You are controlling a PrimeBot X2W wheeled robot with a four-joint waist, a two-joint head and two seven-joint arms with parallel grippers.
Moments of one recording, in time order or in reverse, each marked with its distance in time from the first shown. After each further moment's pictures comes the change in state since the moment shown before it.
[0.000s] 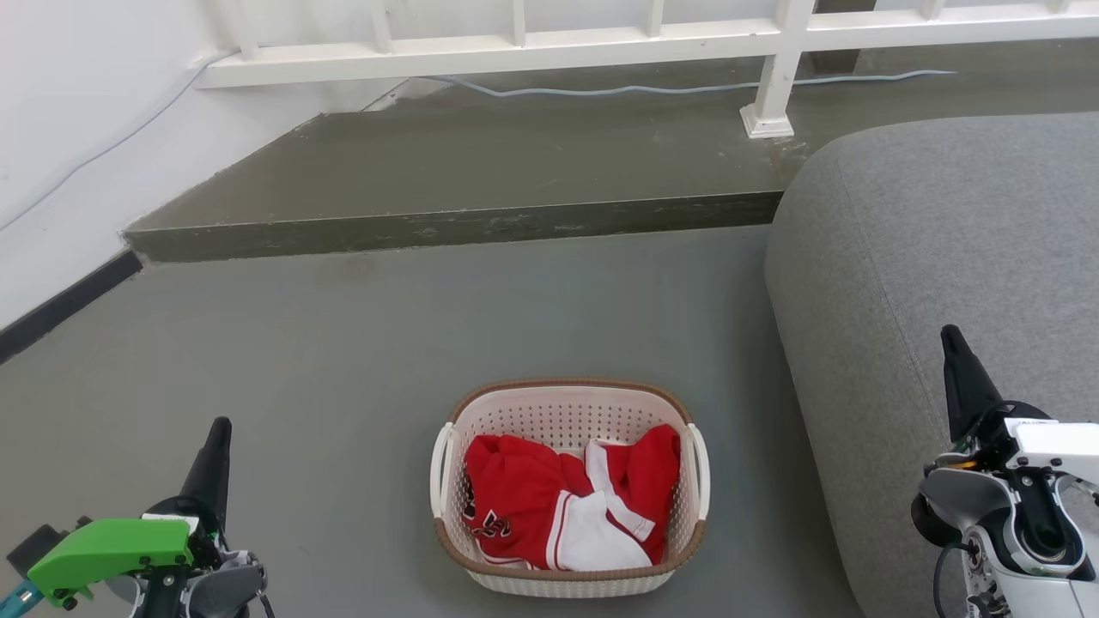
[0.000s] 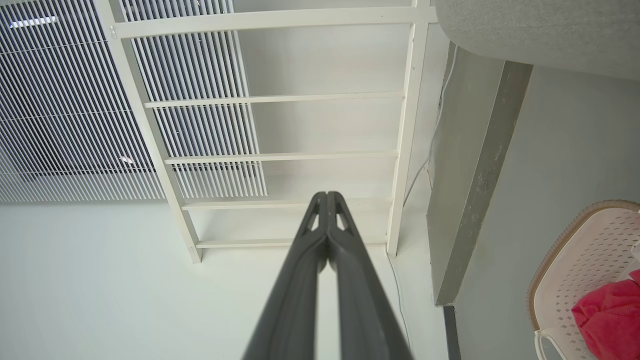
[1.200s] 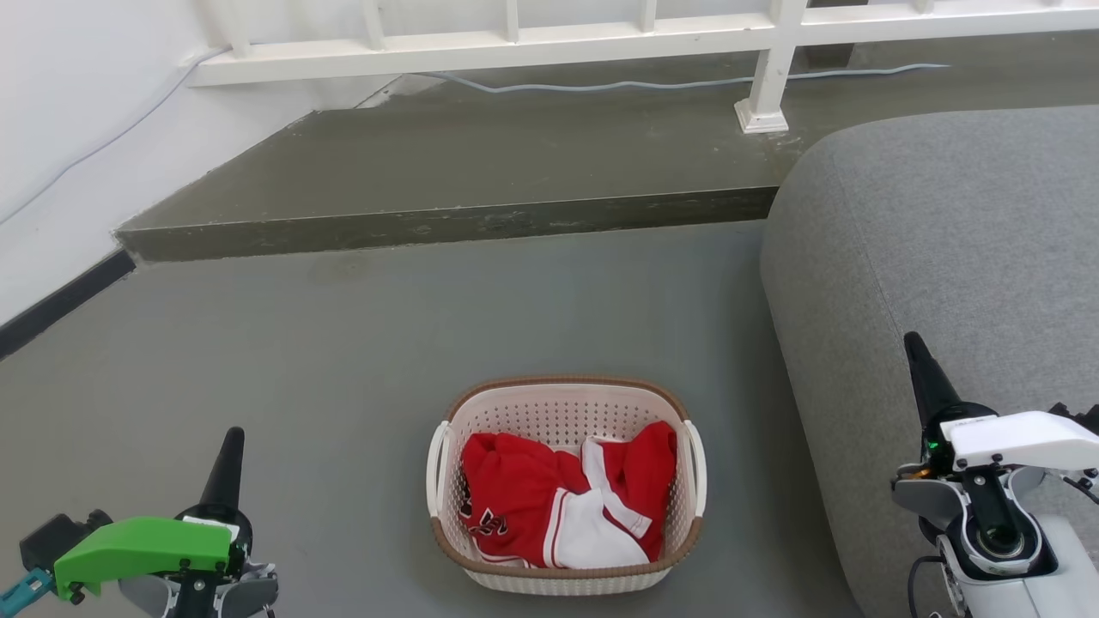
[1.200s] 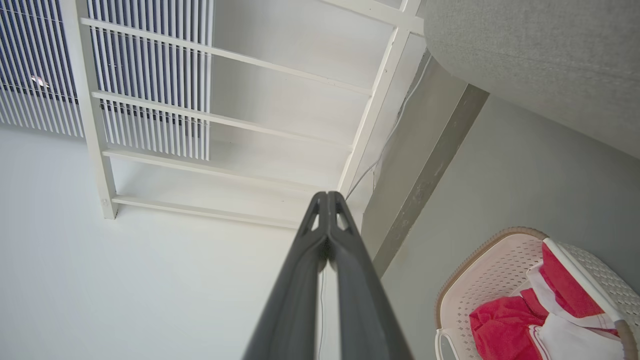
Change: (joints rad) left arm 0.011 0.007 -0.055 0.004 0.253 0.008 -0.078; right arm -0.001 -0.020 0.109 0.000 -0.279 -0.044 -0.072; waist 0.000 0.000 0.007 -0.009
